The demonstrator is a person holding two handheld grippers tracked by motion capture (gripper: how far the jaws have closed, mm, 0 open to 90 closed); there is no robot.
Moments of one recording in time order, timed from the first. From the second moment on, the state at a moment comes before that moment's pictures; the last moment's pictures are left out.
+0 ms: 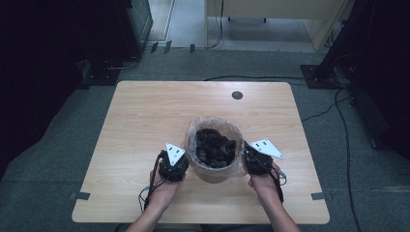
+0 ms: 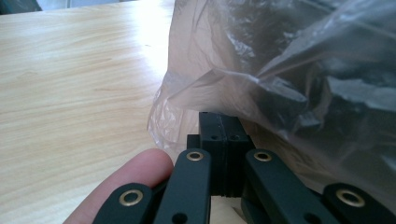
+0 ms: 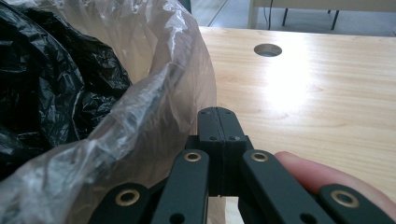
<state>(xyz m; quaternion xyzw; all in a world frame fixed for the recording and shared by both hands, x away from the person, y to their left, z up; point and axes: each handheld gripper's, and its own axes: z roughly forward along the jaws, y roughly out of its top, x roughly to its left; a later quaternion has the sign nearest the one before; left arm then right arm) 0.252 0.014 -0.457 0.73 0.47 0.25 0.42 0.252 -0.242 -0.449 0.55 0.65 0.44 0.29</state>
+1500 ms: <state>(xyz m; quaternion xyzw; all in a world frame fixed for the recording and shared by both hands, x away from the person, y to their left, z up) 0.230 0.197 -0.489 0.68 0.58 0.29 0.35 0.190 -0.383 -0.495 0.62 0.62 0.39 0.29</state>
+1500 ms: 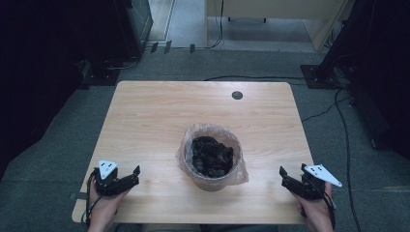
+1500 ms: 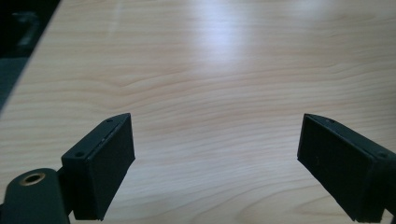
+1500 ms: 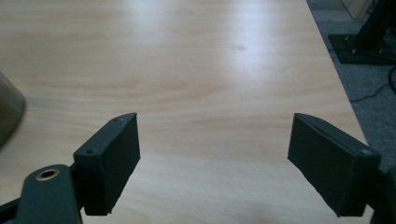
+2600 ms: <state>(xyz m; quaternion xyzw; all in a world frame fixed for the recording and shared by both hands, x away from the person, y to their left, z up) 0.229 0.218 -0.517 0.72 0.57 0.25 0.30 0.189 -0.410 -0.527 0.63 0.67 0.29 0.26</state>
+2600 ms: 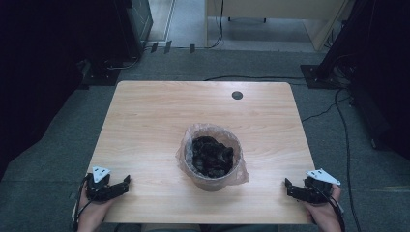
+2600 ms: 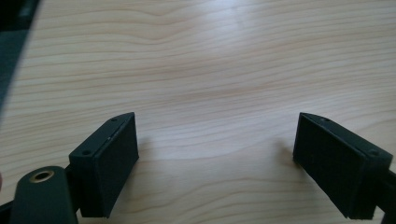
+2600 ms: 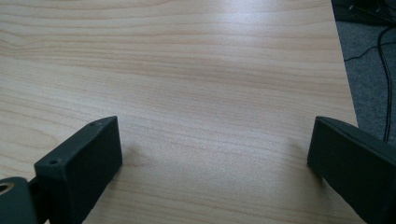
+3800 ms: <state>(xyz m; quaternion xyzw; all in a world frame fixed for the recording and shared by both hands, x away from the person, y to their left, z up) 0.230 0.055 -0.482 0.80 0.39 0.23 0.39 0.185 -0.404 -0.525 0.64 0.66 0.29 0.29</state>
